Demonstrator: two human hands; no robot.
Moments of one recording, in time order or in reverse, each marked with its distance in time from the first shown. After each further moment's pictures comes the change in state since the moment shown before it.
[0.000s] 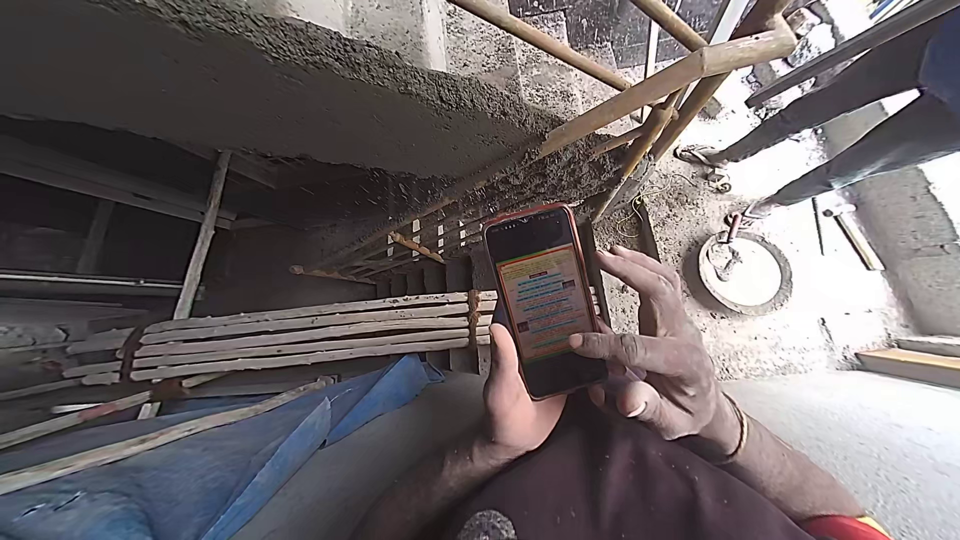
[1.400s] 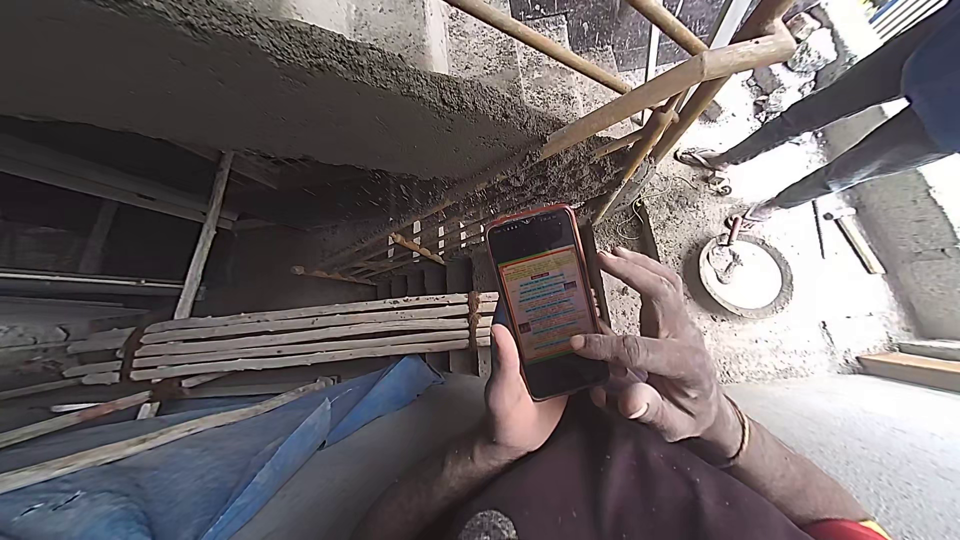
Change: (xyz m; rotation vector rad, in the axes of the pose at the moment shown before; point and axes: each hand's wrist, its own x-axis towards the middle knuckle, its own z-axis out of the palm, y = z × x) left_hand 0.001 0.000 -0.001 0.003 -0.014 0.007; right_hand 0.001 0.000 -0.001 0.006 -0.002 0.001
